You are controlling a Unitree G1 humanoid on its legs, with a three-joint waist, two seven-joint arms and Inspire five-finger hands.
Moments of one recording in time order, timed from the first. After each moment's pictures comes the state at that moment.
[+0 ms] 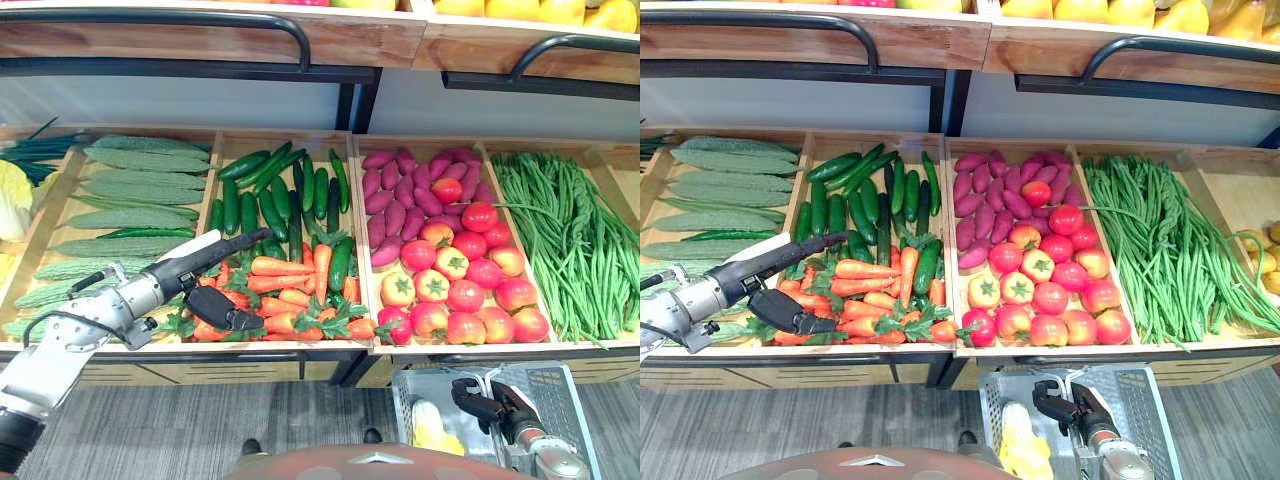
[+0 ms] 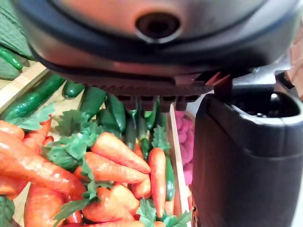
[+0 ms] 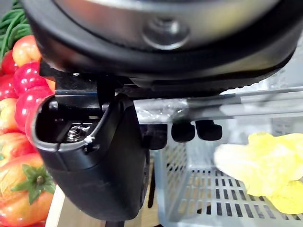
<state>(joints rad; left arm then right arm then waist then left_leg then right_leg) 0.13 1.01 -0.04 -0.10 -0.14 -0.19 -0.45 0.34 -0.28 -0.30 0.45 -0.12 0.06 0.31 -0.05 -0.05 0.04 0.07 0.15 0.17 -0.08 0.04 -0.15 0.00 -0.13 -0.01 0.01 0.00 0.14</state>
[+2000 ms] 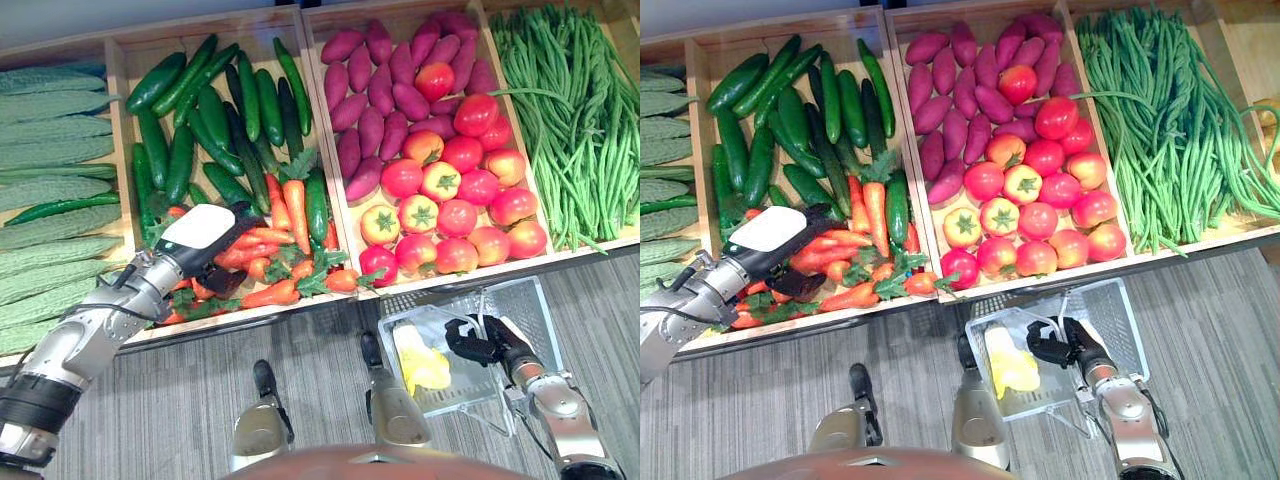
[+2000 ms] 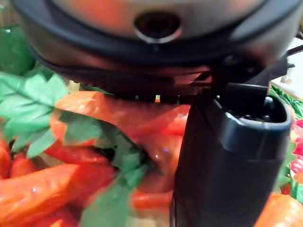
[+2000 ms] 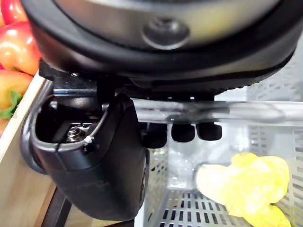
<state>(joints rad) -0.07 0.92 -0.17 0.05 0.56 -0.36 -0.07 0.18 -0.43 -0.16 0.38 -0.11 -0.02 0.28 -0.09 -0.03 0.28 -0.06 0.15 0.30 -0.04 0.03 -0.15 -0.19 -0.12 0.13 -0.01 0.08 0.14</state>
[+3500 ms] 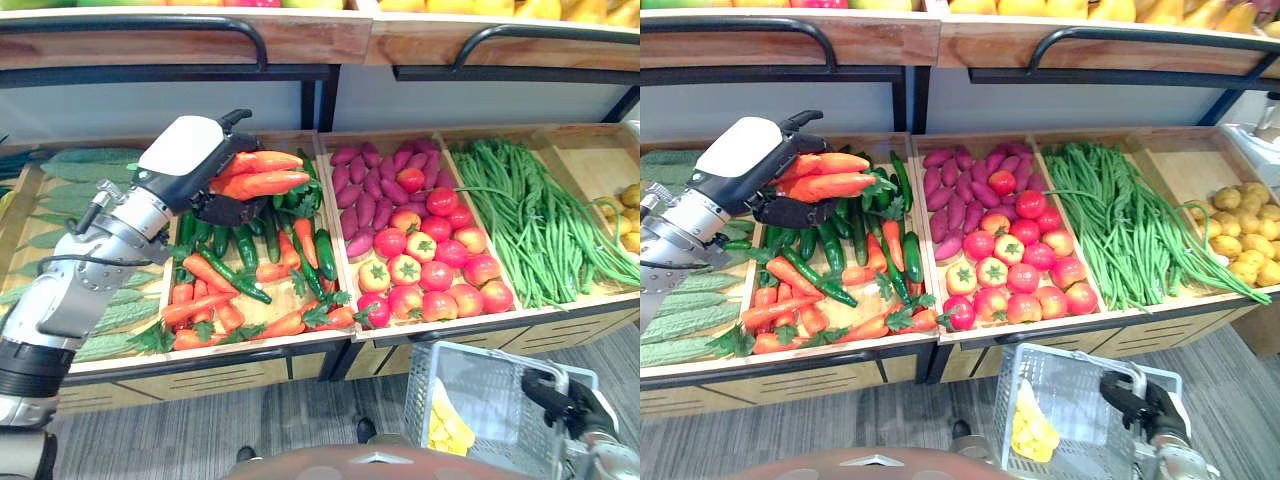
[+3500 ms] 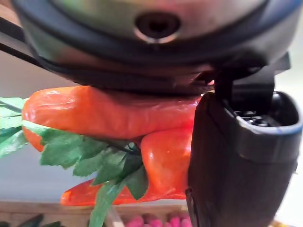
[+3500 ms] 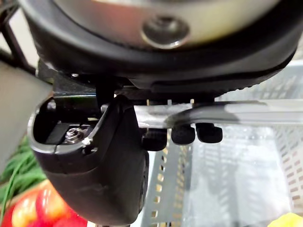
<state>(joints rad) -0.25 0.90 -0.03 -0.16 0.36 -0.28 -0.12 0.28 -0.34 -0.73 0.56 -0.11 0.03 0.28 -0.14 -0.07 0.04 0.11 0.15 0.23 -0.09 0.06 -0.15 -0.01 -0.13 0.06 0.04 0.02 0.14</state>
